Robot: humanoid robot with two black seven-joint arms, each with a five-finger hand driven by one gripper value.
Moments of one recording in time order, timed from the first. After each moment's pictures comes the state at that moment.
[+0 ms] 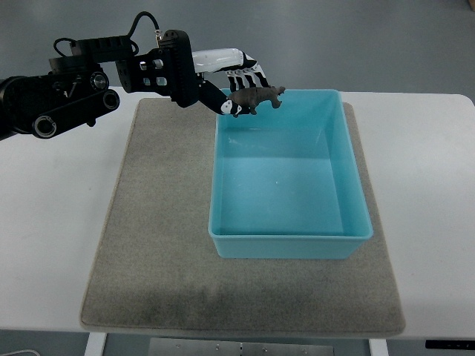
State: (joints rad) left arm -1.34 0.41 -0.04 -0.98 1.06 -0.11 -0.35; right arm 0.00 0.00 0.00 0.13 -0.04 0.09 0.09
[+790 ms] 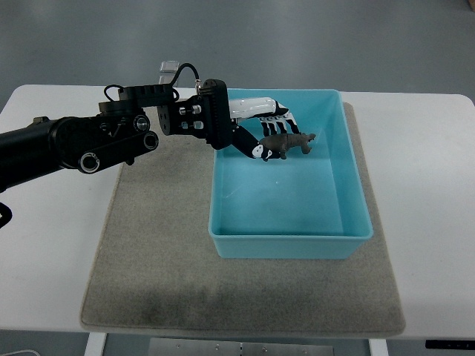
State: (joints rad) left arm -1.23 0.28 -0.05 -0.94 1.06 -0.11 -0.35; right arm 0.00 0.00 0.00 0.13 -0.04 0.09 0.10
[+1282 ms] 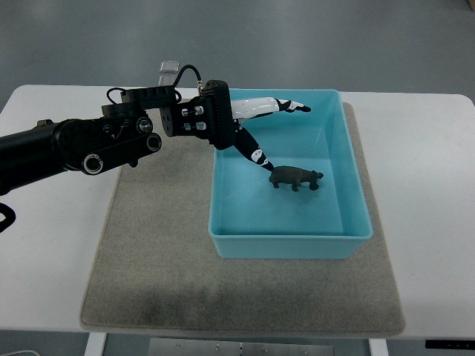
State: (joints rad) left arm -1.22 0.28 -0.06 -0.92 1.05 -0.09 -0.35; right arm 0.00 0.00 0.00 0.13 -0.04 0.09 0.09
